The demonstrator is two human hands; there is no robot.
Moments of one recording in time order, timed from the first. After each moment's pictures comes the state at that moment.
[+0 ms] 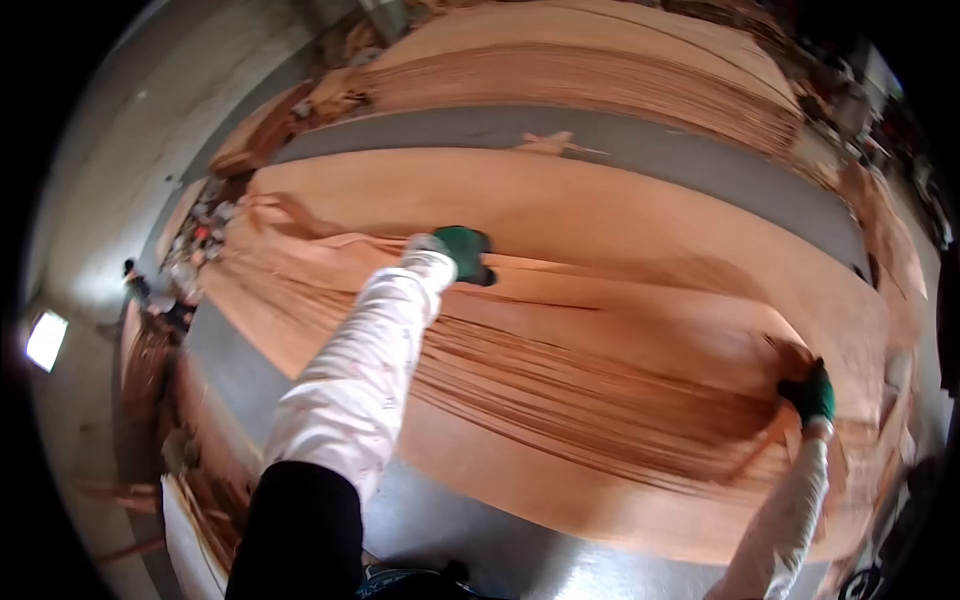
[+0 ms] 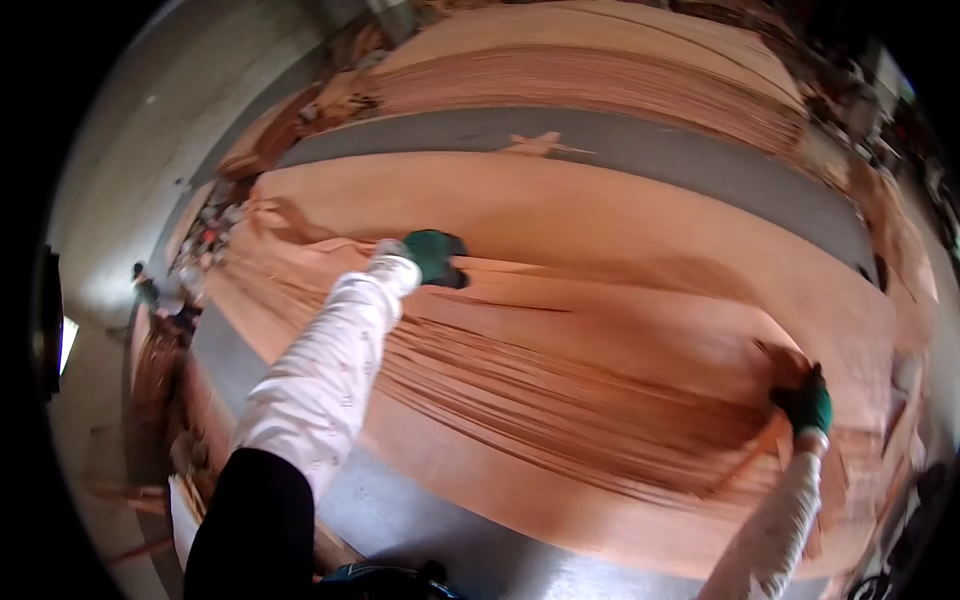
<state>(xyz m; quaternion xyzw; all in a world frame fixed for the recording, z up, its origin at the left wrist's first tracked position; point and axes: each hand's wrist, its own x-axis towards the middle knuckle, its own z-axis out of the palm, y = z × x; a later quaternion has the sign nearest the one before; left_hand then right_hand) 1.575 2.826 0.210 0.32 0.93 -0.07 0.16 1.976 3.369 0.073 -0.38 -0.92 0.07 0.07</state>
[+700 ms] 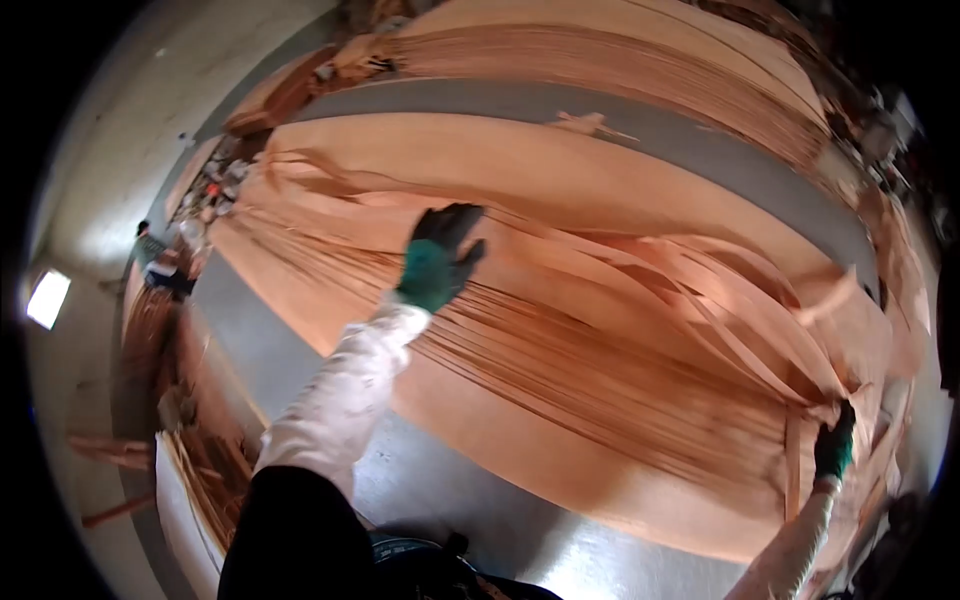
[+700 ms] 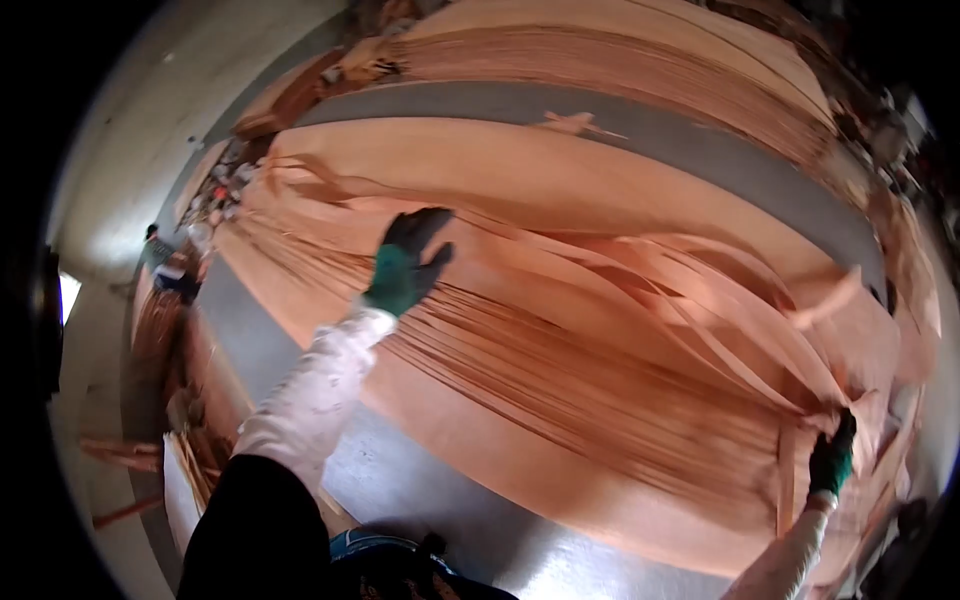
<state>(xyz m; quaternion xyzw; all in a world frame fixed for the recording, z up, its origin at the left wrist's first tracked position) 1.652 2.755 0.194 0.39 0.86 0.17 -0.28 2.086 3.403 0.086 -0.28 -0.95 0.02 0.15</state>
